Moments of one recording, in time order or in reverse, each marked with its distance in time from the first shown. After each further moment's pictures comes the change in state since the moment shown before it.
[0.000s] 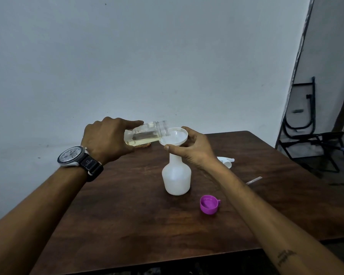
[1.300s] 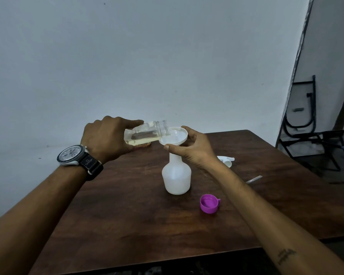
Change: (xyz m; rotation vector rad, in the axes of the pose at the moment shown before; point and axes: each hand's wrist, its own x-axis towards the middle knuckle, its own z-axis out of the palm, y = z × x) left_hand 0.002 0.001 -0.002 -0.002 -0.020 0.001; right_hand 0.001 0.002 -0.001 0.032 -0.020 -0.008
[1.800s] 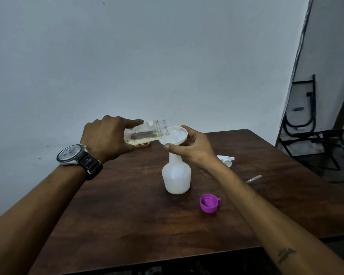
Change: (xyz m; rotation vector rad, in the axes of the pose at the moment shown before) left_hand 0.000 0.001 -0.001 0.004 -0.005 0.000; right_hand -0.002 -0.002 0.000 -0.008 0.001 -0.010
